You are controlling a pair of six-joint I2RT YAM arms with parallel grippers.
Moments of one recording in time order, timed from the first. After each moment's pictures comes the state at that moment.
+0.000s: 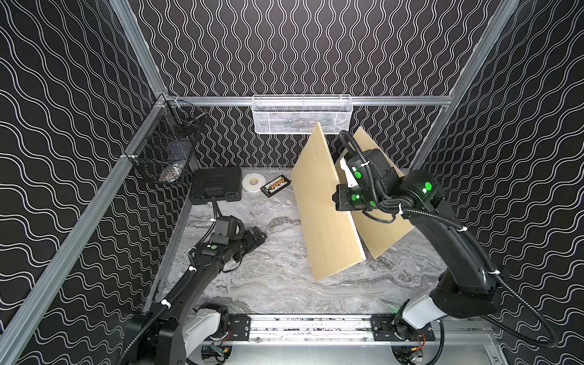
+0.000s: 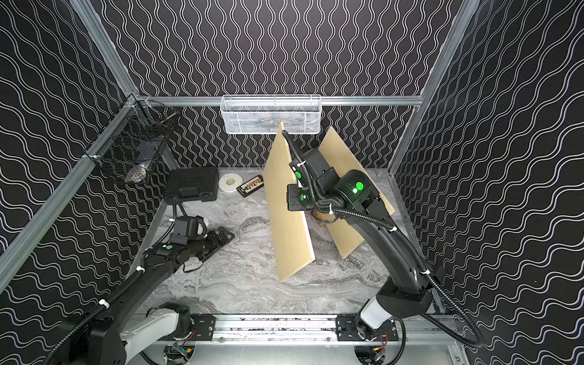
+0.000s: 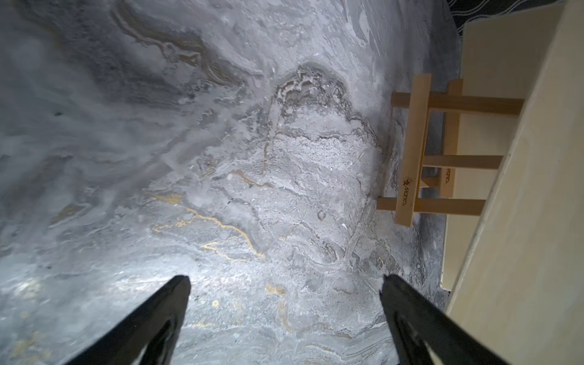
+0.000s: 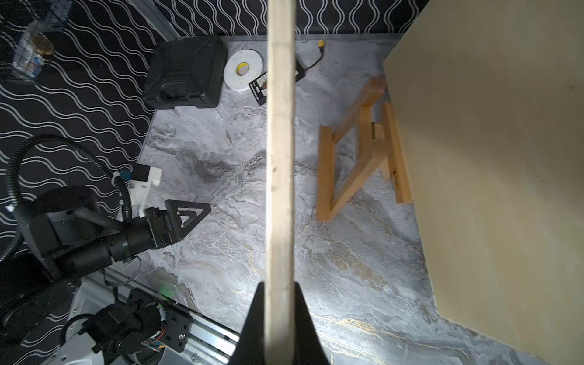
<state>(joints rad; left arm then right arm) -0.13 1.06 0.61 -0.44 0.33 -0.76 0.83 1.61 2.21 -1.44 0.22 0.57</state>
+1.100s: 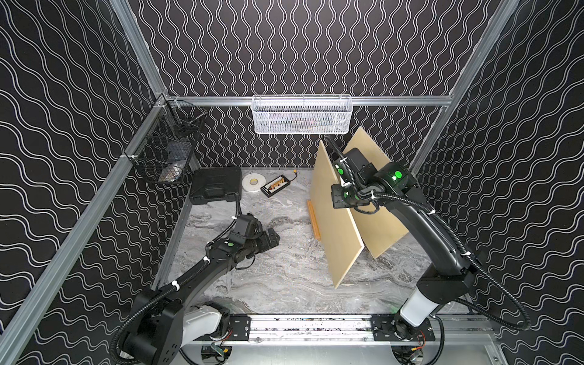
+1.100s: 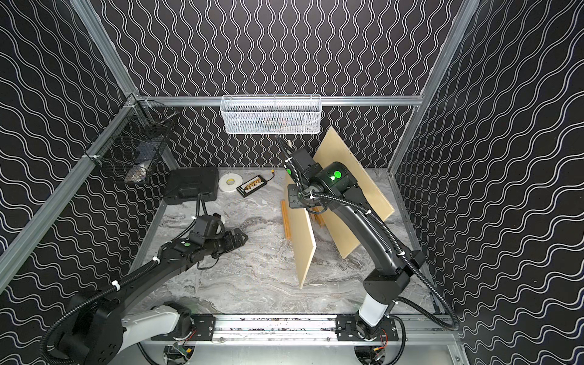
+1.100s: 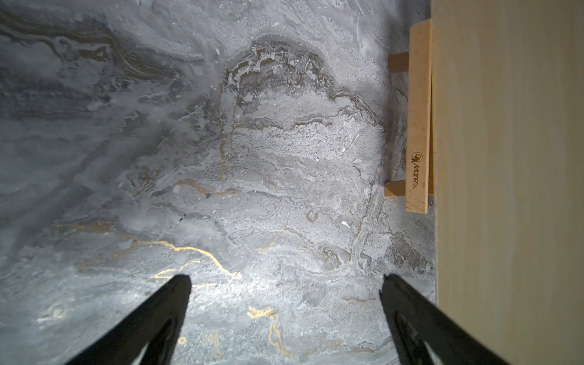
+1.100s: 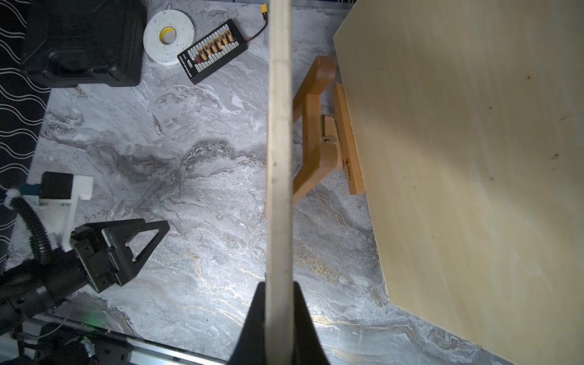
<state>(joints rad) -0.32 1.17 0.63 -0.33 0.19 -0.76 0.75 1.69 2.13 -1.45 0.27 0.53</state>
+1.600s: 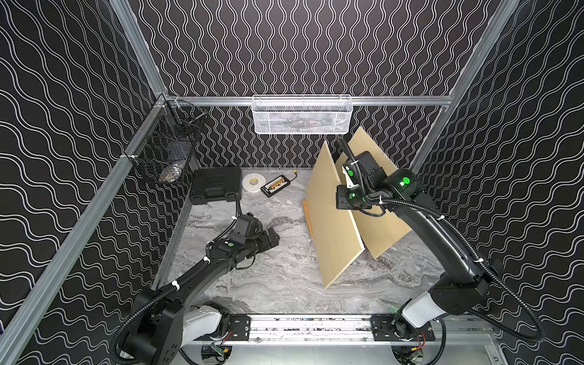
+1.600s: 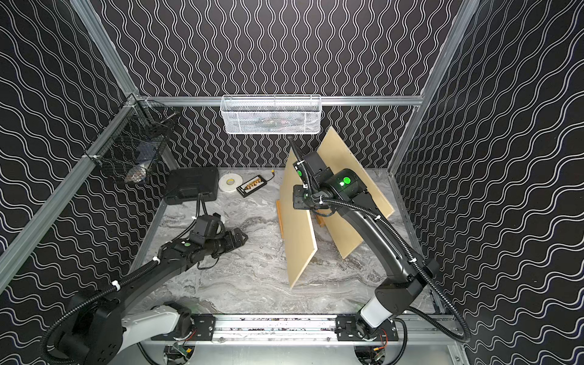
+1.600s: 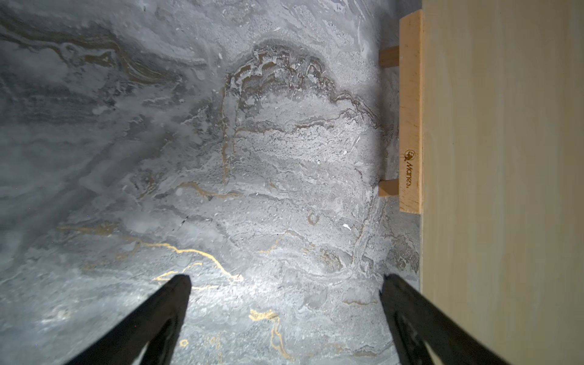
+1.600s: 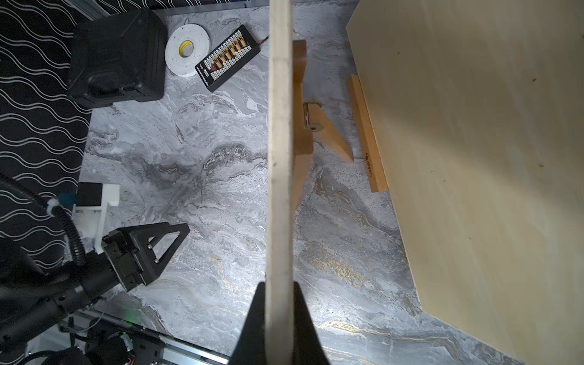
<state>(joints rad) -0.32 1.17 0.63 -0.33 0.17 -0.76 0.69 1.58 1.94 -1.28 0.14 0.57</state>
